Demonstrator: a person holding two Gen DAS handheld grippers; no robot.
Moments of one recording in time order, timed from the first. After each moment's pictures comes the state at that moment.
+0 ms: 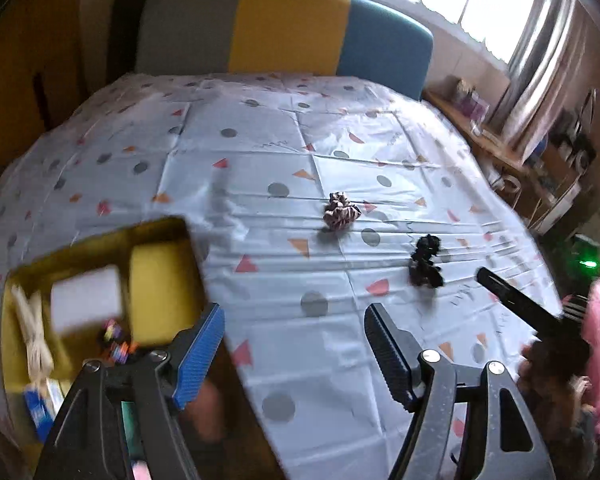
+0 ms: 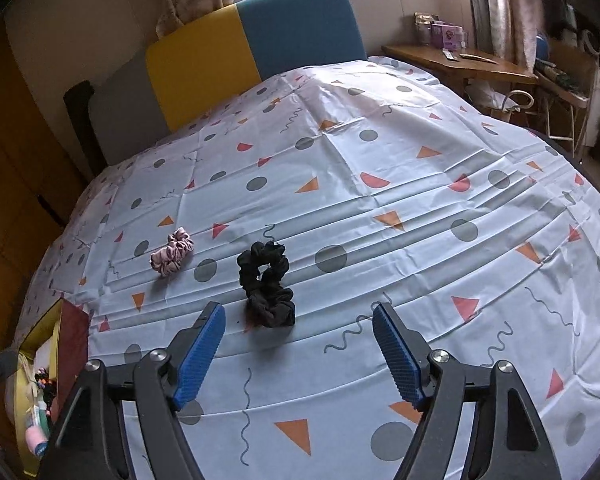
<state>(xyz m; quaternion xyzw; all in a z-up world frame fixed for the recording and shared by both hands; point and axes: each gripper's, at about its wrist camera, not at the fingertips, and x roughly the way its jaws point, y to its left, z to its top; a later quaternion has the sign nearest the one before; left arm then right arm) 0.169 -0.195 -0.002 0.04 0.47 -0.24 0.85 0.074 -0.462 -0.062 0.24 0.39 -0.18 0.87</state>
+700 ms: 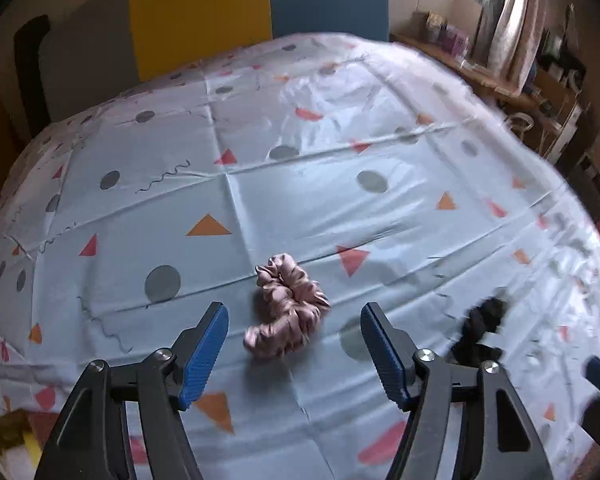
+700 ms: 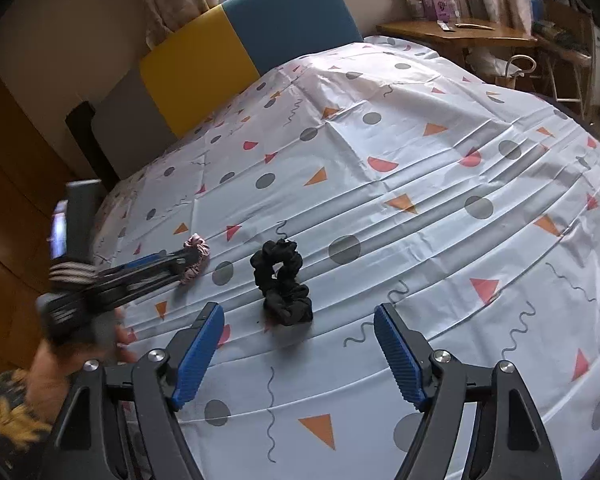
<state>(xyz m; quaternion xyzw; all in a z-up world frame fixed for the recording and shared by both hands) 0.278 -0.357 -0.097 0.16 0.48 -0.28 0.82 0.073 -0.472 -0.064 0.30 0.39 -0.15 0.86</state>
